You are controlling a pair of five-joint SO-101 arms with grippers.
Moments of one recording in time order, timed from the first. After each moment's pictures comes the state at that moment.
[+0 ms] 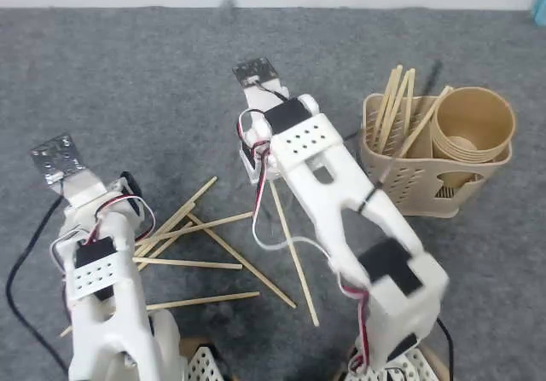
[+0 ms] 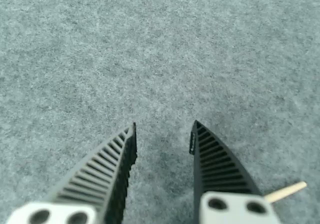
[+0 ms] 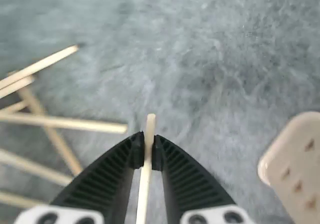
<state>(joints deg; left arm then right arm) -30.1 -43.5 77.2 23.4 12.1 -37.3 12.6 -10.4 82.7 -9.3</state>
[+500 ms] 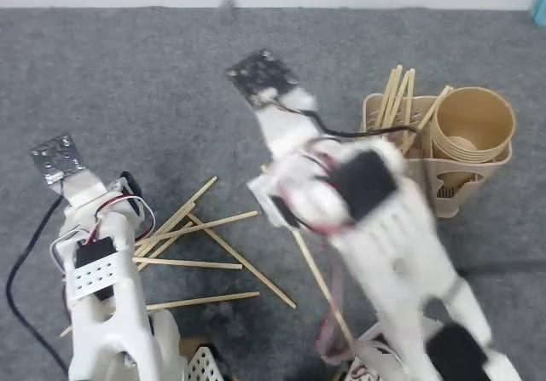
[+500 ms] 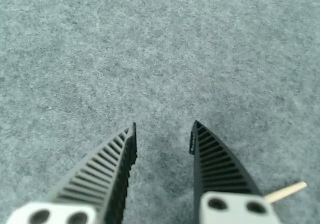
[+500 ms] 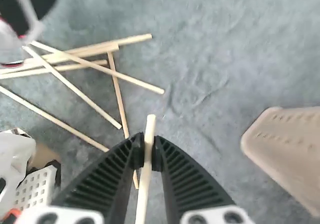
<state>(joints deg) -30.1 -43.5 77.2 23.4 12.1 -43.3 -23.0 -10.4 99.5 -1.9</state>
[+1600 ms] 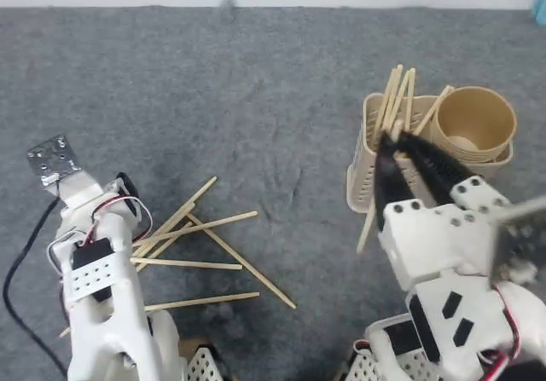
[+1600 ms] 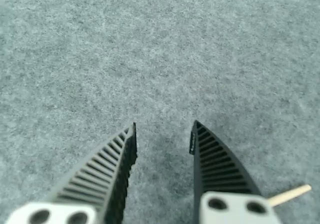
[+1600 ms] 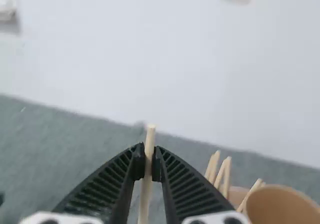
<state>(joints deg) -30.9 -43.5 77.2 23.4 12.1 -18.5 -71.4 15.1 68.0 1.1</state>
